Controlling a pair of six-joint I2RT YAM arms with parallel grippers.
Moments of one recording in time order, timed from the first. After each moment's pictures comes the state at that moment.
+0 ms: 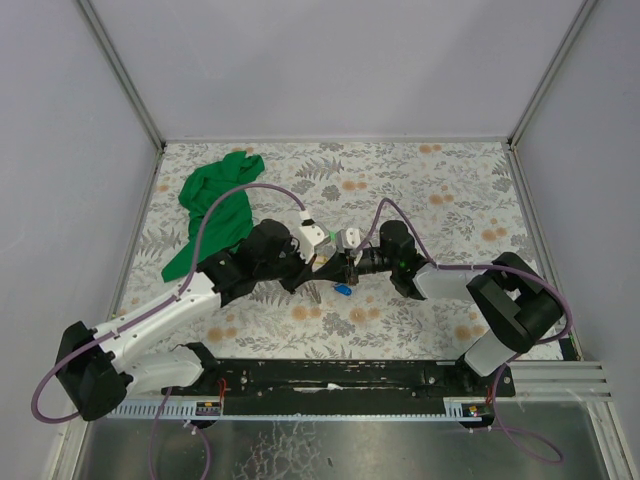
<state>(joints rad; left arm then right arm) -0.78 1.13 0.86 -0.42 0.23 0.05 0.68 1.60 0.63 0.83 -0.99 -0.20</state>
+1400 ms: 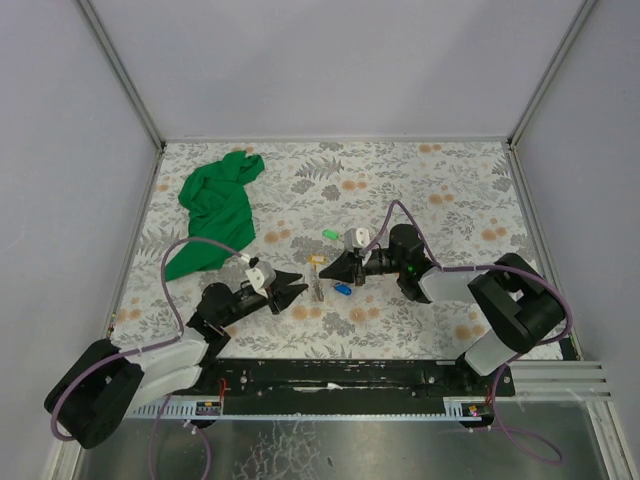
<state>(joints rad) -0.62 0.96 0.01 1.00 0.39 -0.07 0.64 1.60 0.55 0.95 -0.99 -0.14</state>
